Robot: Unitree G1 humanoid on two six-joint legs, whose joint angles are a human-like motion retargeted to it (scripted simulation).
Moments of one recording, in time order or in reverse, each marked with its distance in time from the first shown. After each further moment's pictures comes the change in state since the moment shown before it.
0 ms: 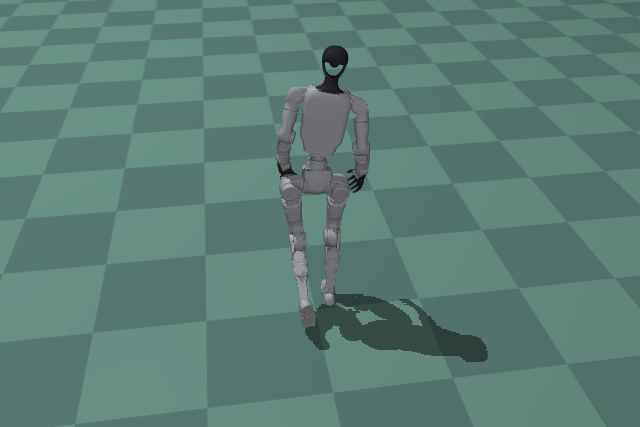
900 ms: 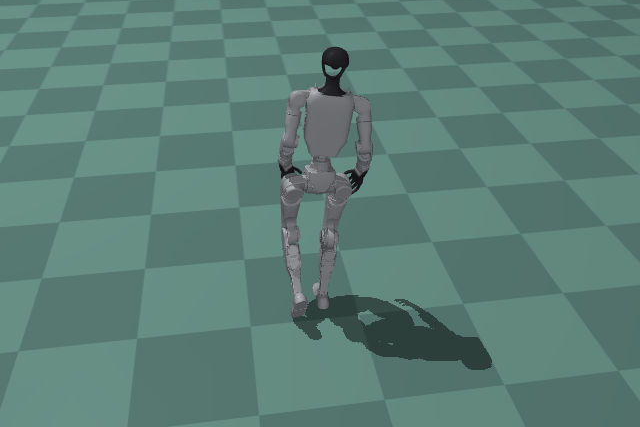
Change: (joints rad) left arm 0.023 0.012 0.036 -0.077 -0.044 -0.070 0.133; right arm 0.000 0.037 -0.022 -0.005 -0.017 0.178 0.205; waist 0.027 -0.060 -0.012; left_leg -0.091 0.121 0.045 0.076 -0.025 0.190; right_leg 0.133 0.054 -0.044 -0.029 0.008 -0.064
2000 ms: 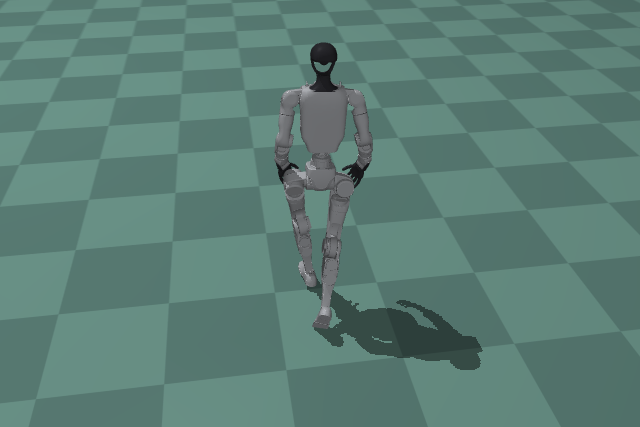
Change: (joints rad) left arm -0.020 0.079 -0.015 -0.032 -0.043 -0.001 0.099; right arm -0.063 -0.033 0.073 0.091 0.009 -0.060 0.173; waist 0.112 -0.085 0.016; left_leg -0.085 -0.072 0.172 -0.701 -0.316 0.324; right_leg 0.342 0.107 0.029 -0.008 0.721 0.290
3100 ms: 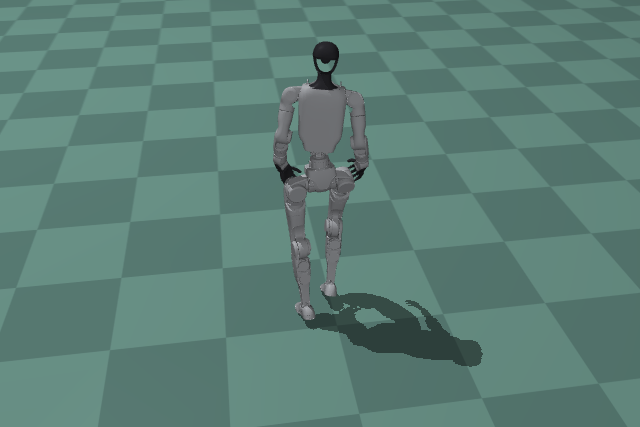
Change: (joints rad) left arm -0.047 -0.045 0.078 0.131 -0.193 -0.049 -0.241; right arm 0.030 0.051 -0.098 -0.102 0.059 -0.229 -0.272; waist -0.240 0.161 0.073; left_leg 0.351 0.161 -0.130 -0.105 0.070 -0.266; right_leg -0.522 -0.071 -0.101 0.200 -0.351 -0.067
